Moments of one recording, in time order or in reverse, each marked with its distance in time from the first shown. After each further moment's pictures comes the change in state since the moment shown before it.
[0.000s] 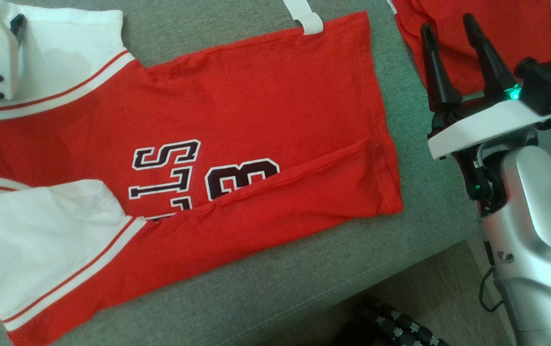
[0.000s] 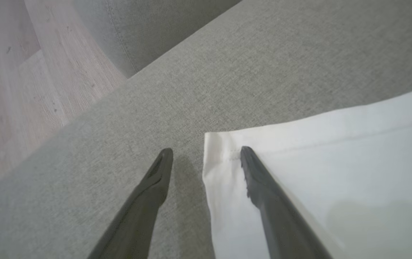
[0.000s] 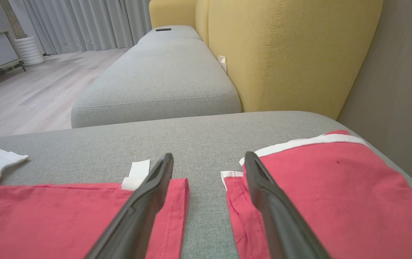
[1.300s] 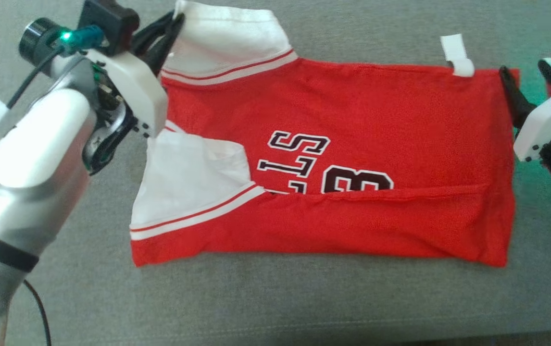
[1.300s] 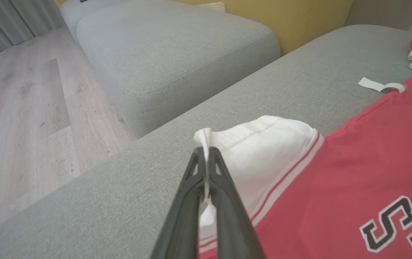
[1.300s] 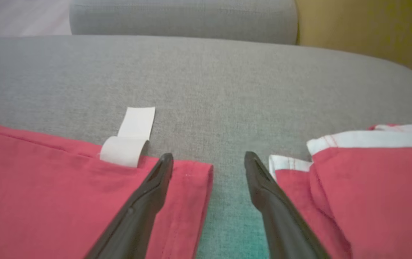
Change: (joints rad) left arm 0.148 -0.094 -0.192 -0.418 -0.130 0.056 -0.332; right arm -0.142 -0.309 0.129 0.414 0.148 0.000 0.188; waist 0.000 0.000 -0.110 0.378
